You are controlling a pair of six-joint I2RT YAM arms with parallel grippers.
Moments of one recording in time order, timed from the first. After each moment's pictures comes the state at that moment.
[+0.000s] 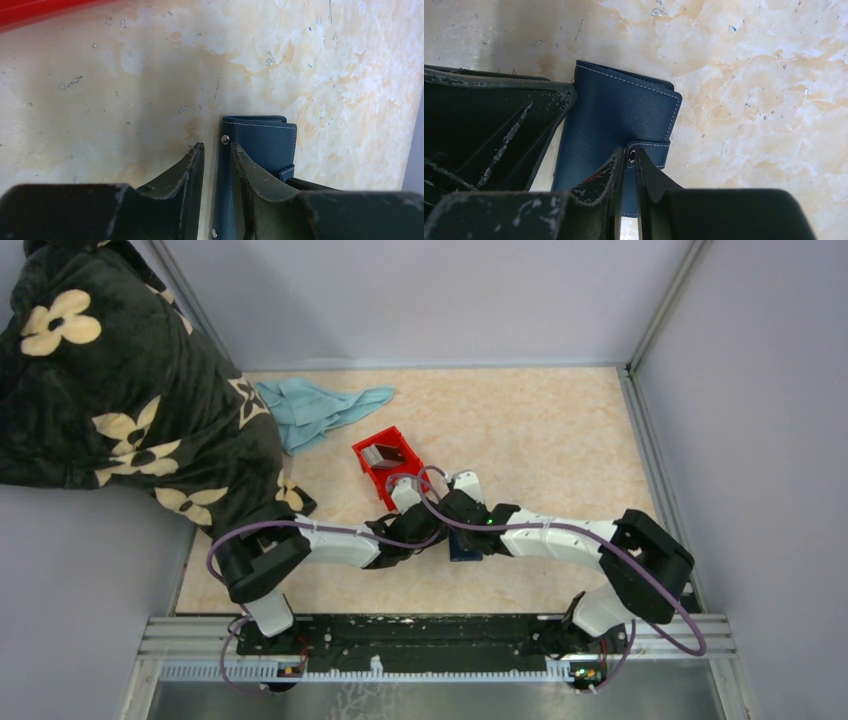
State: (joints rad) left arm -1.05 1.72 0.74 0.24 -0.45 -1.20; right arm 0.97 1.46 0.79 -0.40 0.45 0.53
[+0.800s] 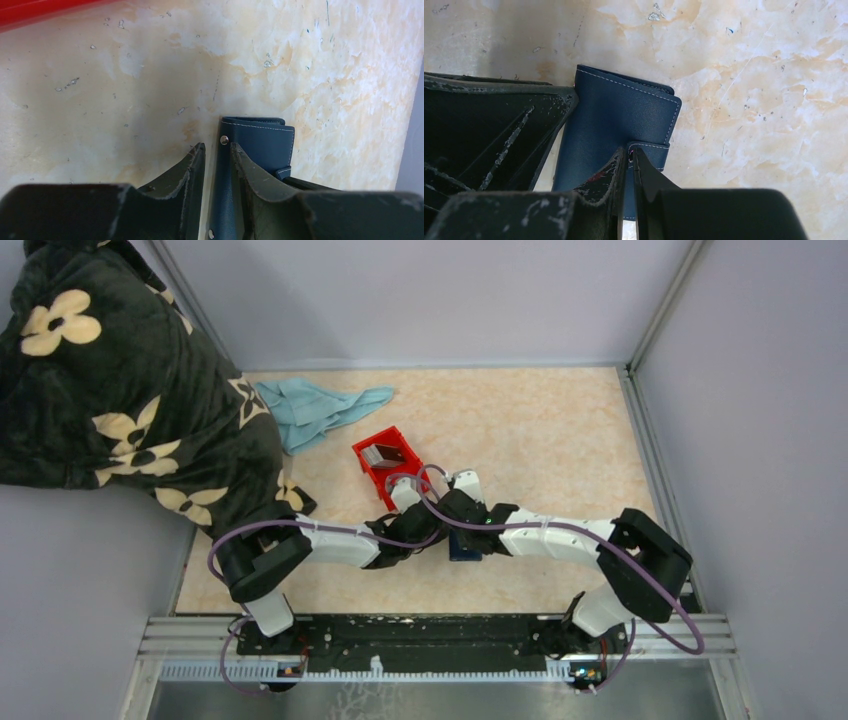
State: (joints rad) left arm -1.05 1.73 0.74 0.26 -0.44 -1.21; right arm 0.97 1.47 0.79 -0.40 0.46 0.54
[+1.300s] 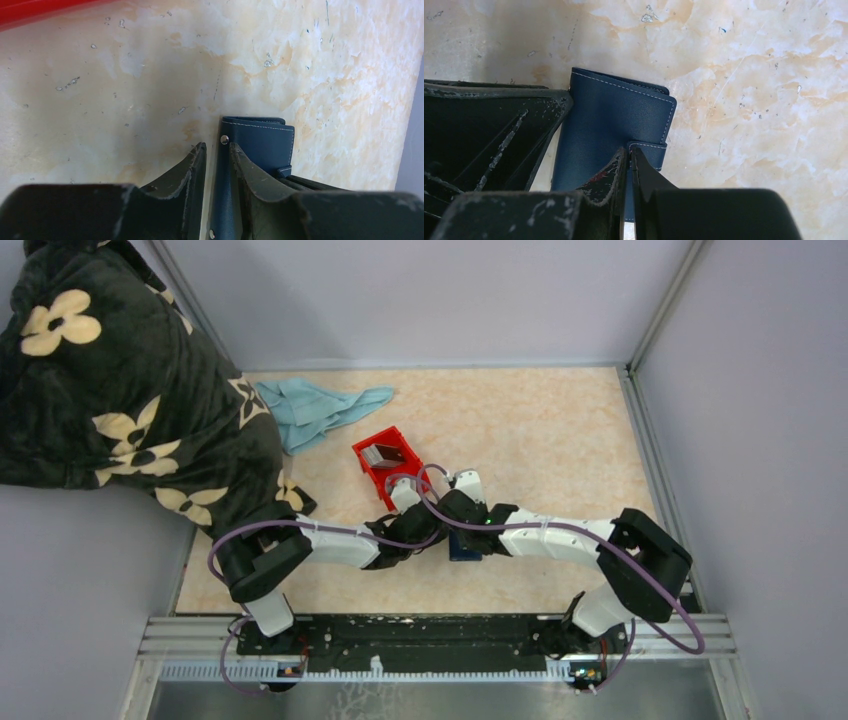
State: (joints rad) left arm -1.05 1.73 0.73 0.27 -0.44 -1.21; right arm 0.97 1.47 0.79 -0.40 0.49 0.56
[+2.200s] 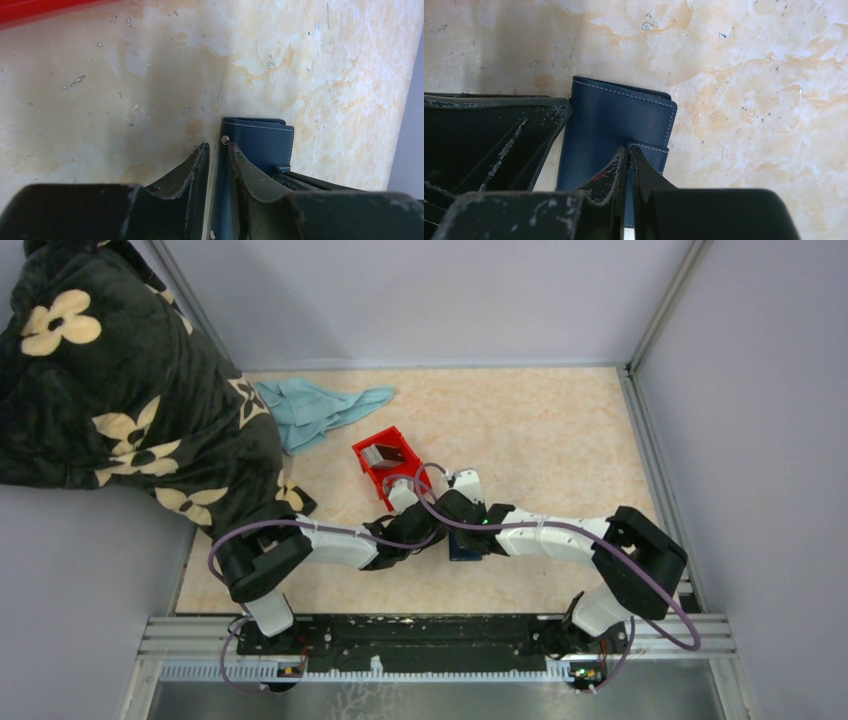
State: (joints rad) left arm -1.04 1.73 0.72 0.29 -0.43 -1.23; right arm 0.98 1.49 0.80 -0.39 0.51 0.58
